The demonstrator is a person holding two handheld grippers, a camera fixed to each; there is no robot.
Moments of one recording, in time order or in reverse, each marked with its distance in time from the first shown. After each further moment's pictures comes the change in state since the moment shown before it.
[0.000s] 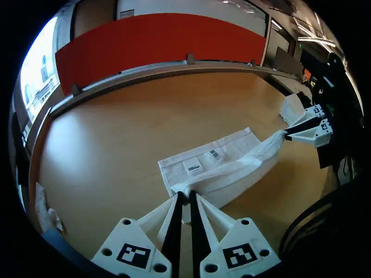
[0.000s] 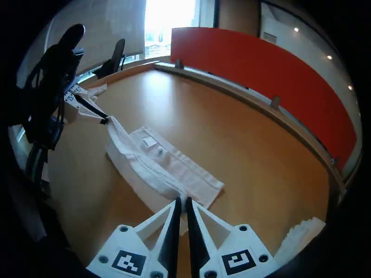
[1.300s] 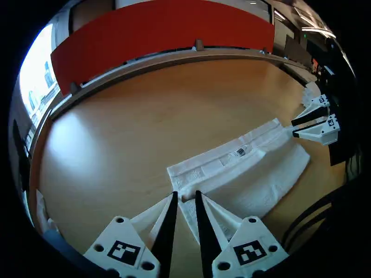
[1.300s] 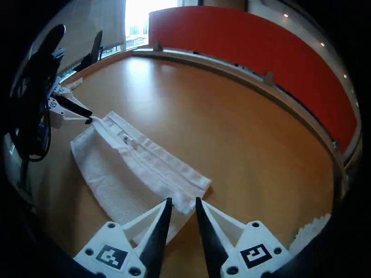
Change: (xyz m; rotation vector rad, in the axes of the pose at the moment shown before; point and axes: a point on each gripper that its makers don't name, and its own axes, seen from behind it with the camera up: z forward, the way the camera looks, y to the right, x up) left arm -0.005 -0.033 0.078 0.100 -0.038 0.042; right arm -0.024 0.044 0.072 -0.077 -0.081 0.079
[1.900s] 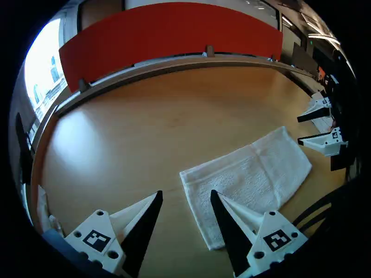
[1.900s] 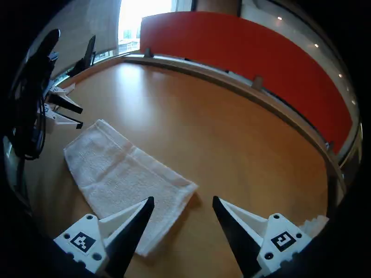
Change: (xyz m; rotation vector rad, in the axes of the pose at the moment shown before) left arm 0.008 -0.016 -0.010 0.027 0.019 -0.052; right arm 0.010 0.018 -0.006 -0.061 0.039 0.015
